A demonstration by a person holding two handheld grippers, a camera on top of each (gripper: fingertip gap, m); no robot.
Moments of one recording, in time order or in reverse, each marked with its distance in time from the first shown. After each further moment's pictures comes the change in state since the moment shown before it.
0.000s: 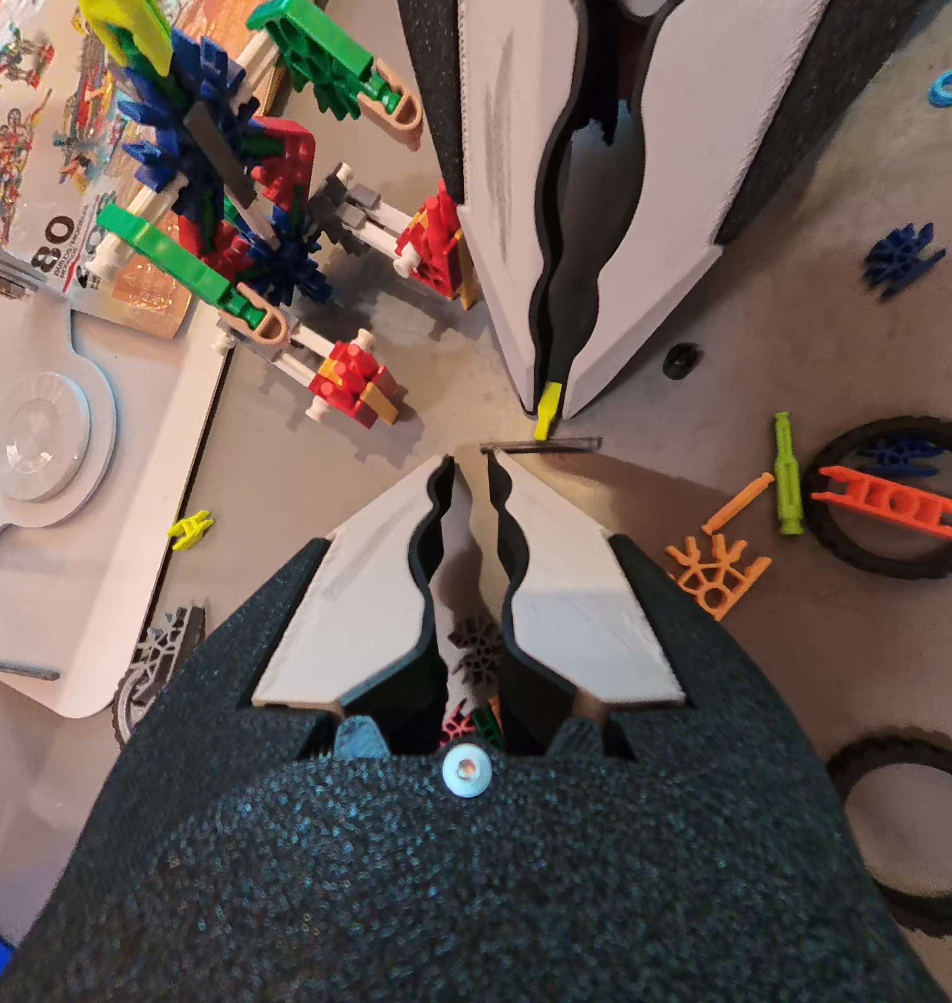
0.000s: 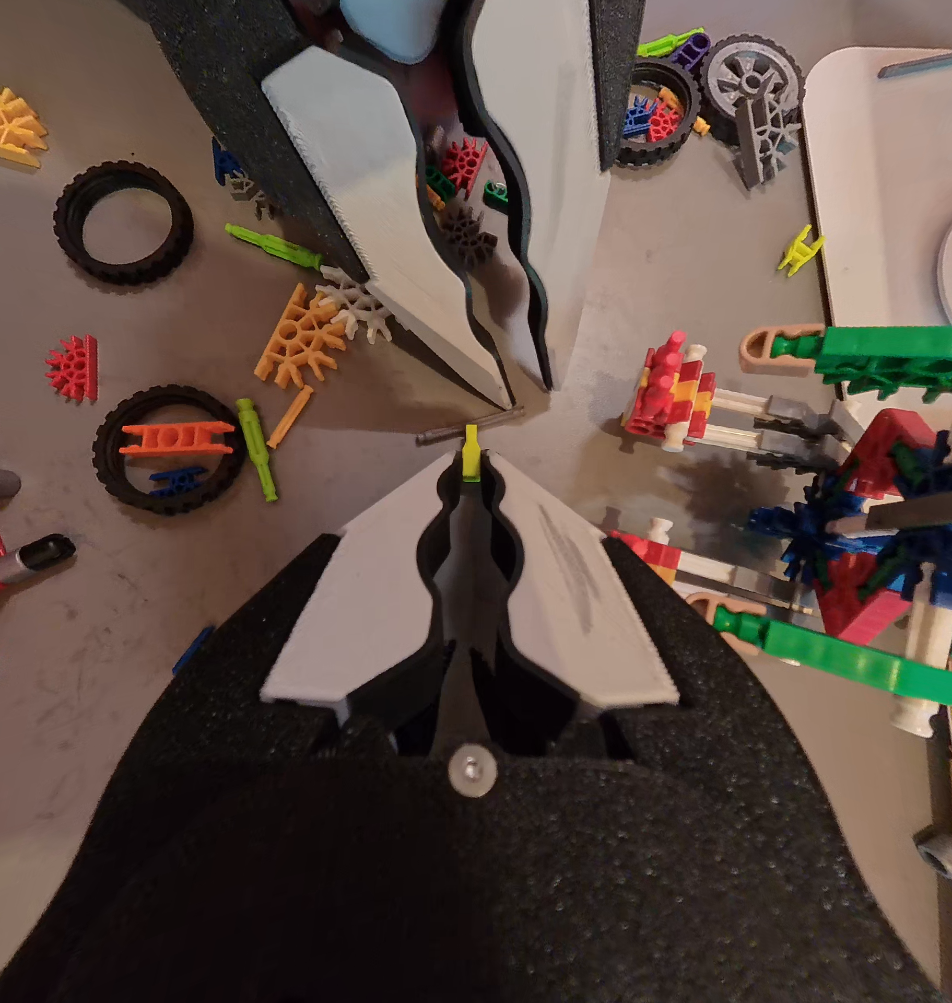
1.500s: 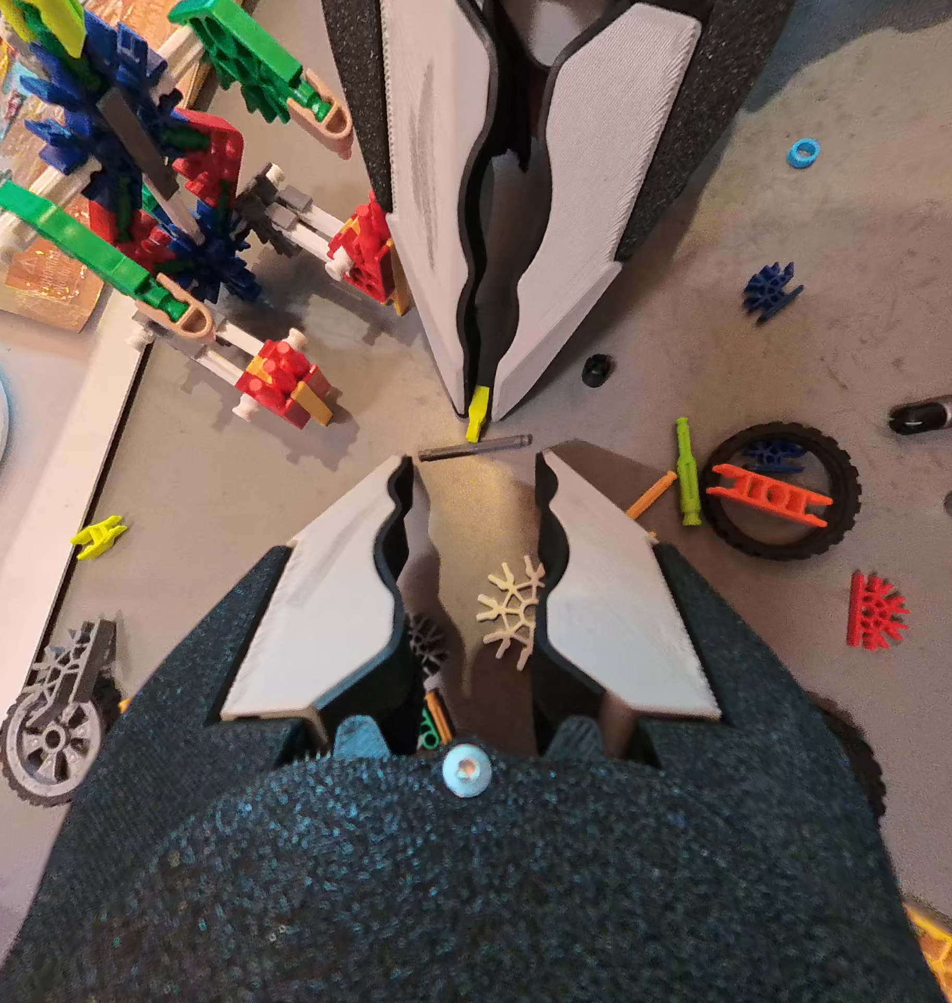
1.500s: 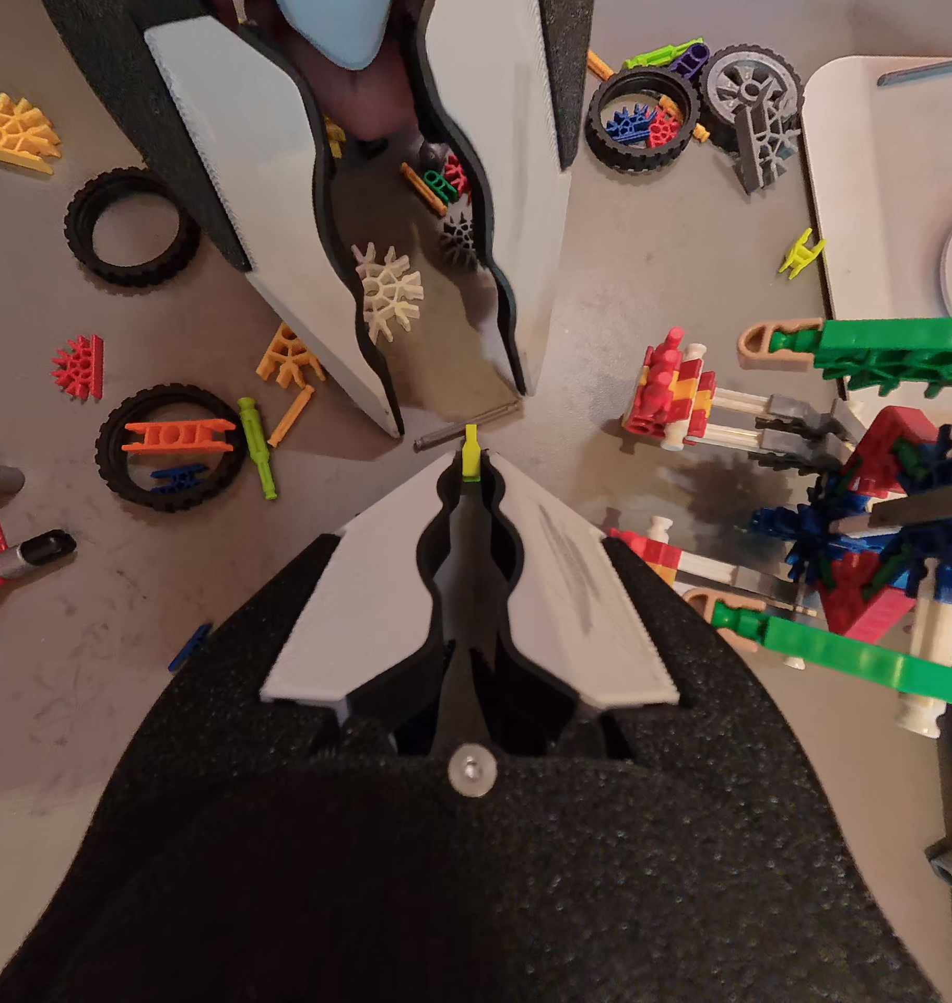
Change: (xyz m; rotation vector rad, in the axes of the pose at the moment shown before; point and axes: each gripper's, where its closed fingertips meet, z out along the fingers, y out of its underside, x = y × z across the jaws) left arm 0.024 -0.004 -0.006 0.025 0.121 -0.065; right arm 0.000 0.000 0.000 0.024 -0.014 0.002
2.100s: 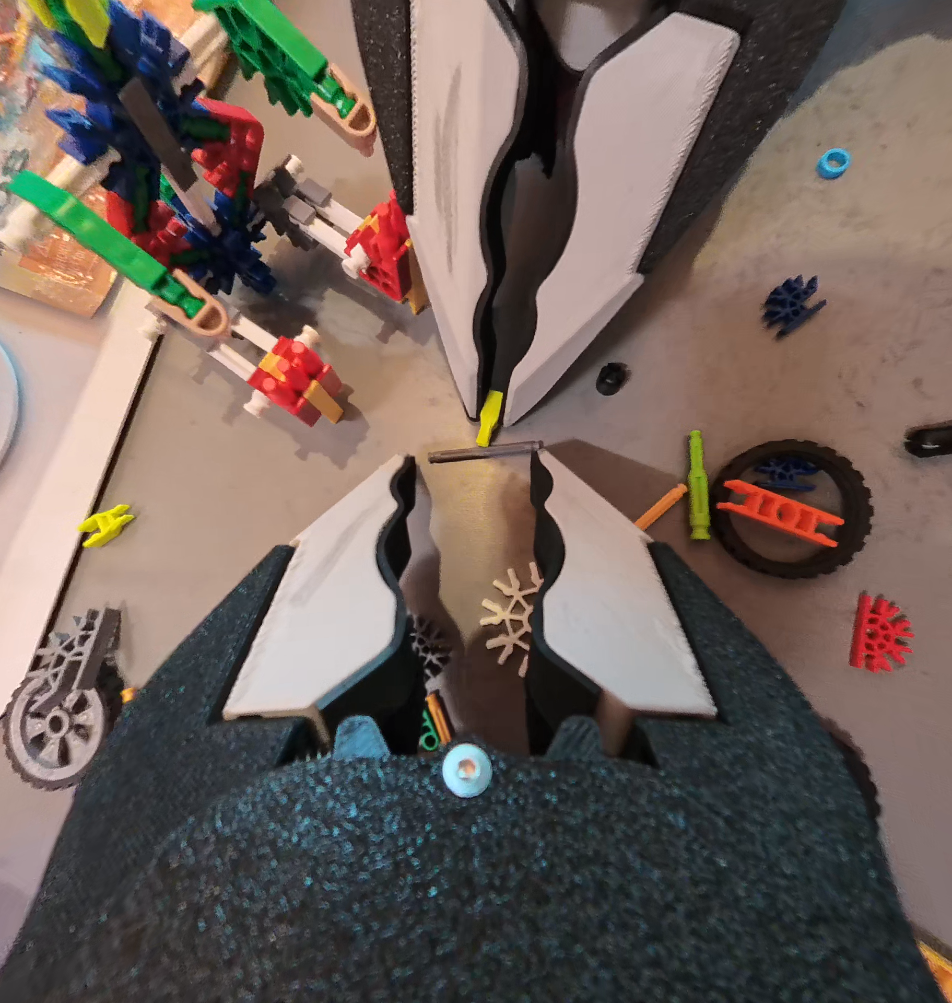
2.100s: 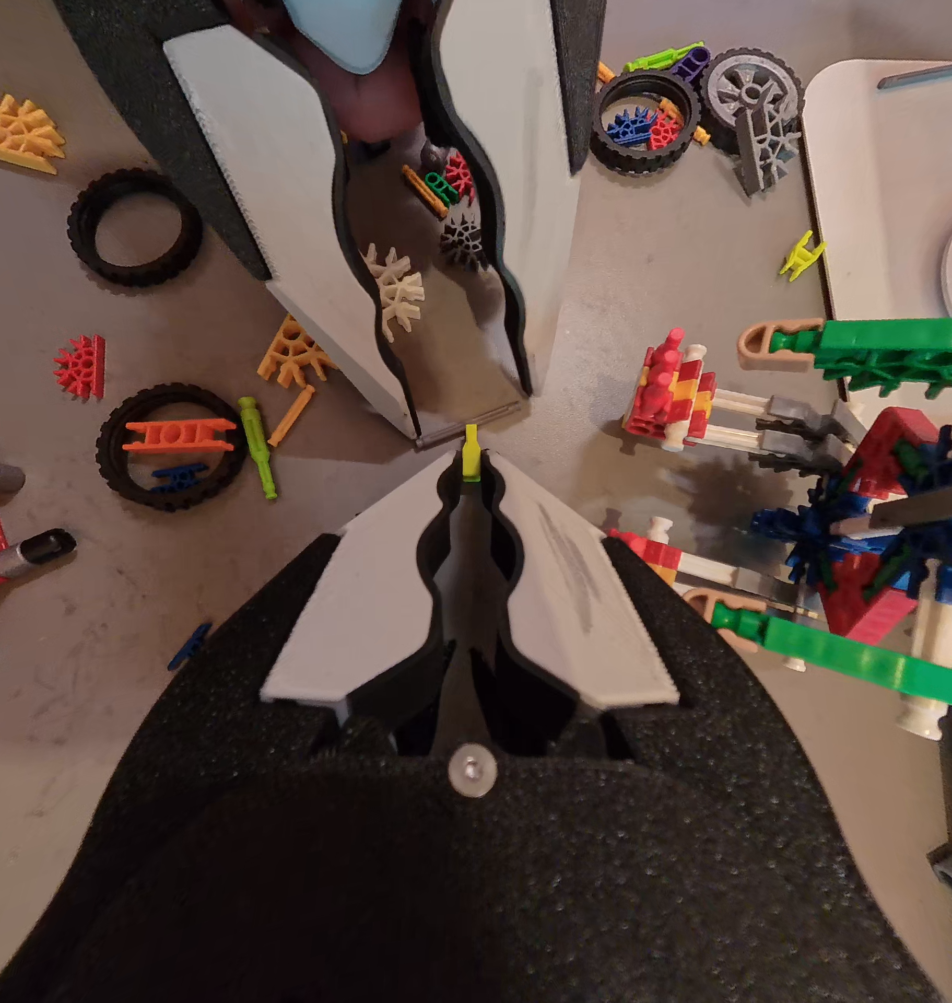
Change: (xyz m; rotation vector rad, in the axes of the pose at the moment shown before) left arm -0.004 0.000 0.001 -0.019 -0.024 -0.032; right arm 0.000 0.000 0.000 0.006 -0.003 -0.002
